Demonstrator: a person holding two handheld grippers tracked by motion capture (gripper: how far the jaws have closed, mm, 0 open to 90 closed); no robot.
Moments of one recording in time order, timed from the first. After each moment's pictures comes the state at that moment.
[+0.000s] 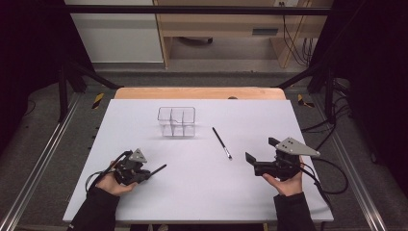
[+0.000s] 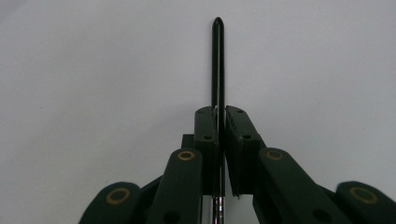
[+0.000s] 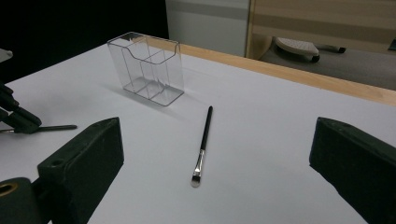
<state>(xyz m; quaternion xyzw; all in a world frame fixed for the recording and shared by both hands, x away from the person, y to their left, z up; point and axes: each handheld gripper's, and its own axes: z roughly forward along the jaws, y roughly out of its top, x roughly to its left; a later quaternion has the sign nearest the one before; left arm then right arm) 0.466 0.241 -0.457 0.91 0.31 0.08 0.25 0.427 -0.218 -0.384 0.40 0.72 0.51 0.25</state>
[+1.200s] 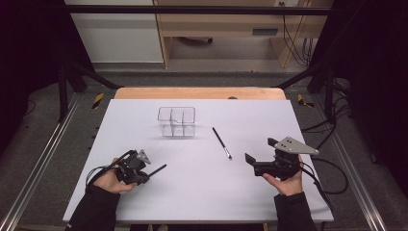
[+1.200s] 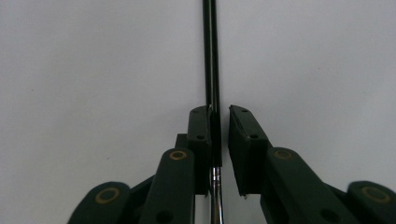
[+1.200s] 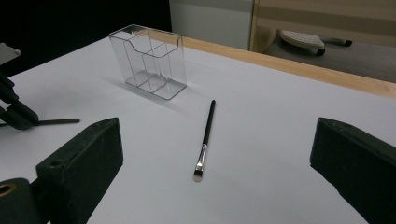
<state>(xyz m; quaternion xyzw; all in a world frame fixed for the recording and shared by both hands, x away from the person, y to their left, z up) 0.470 0.230 -0.447 0.94 0.29 0.06 0.15 0.429 -0.217 -0.385 0.40 0.73 0.50 0.24</state>
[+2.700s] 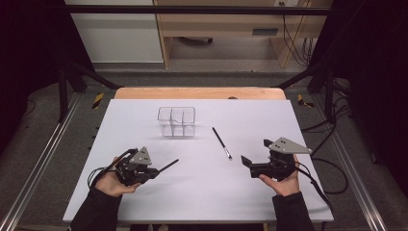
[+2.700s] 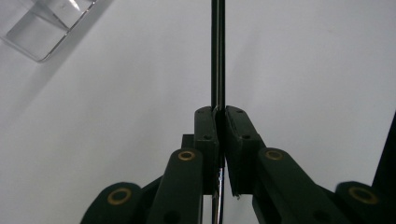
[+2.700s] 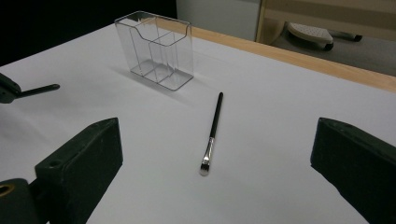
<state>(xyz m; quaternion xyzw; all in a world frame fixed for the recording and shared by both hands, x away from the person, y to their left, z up) 0.444 0.215 -0.406 0.93 0.22 0.10 0.29 0.431 -0.208 -0.388 0.39 0.74 0.49 0.23</state>
